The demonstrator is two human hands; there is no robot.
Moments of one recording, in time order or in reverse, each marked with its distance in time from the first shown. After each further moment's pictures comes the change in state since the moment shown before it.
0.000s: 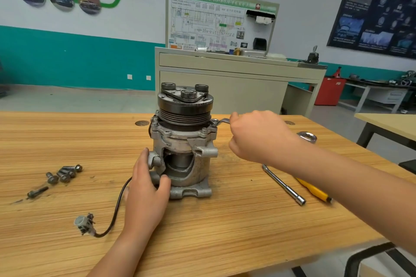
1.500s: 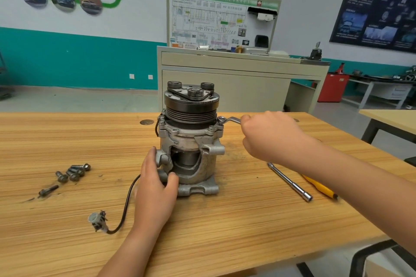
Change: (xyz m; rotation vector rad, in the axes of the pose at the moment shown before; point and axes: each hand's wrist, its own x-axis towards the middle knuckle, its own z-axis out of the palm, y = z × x) left_hand 0.003 -0.006 0.001 -0.027 0.003 0.024; right_hand -0.004 0.000 0.005 -0.001 -0.059 0.079
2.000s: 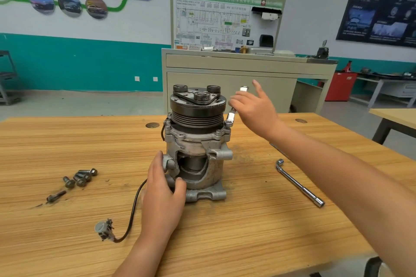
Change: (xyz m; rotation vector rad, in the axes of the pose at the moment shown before) left_hand 0.002 -0.003 0.002 0.065 0.016 0.043; right_hand 0.086 0.020 0.068 0.075 0.663 -0.149
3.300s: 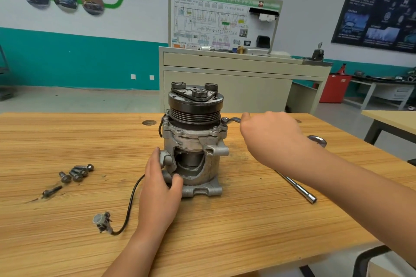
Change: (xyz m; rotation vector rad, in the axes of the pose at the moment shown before) left_hand 0.000 -0.003 0.002 -0.055 -0.003 0.005; right_hand -0.011 -0.050 -0.124 -0.151 -0.746 0.148
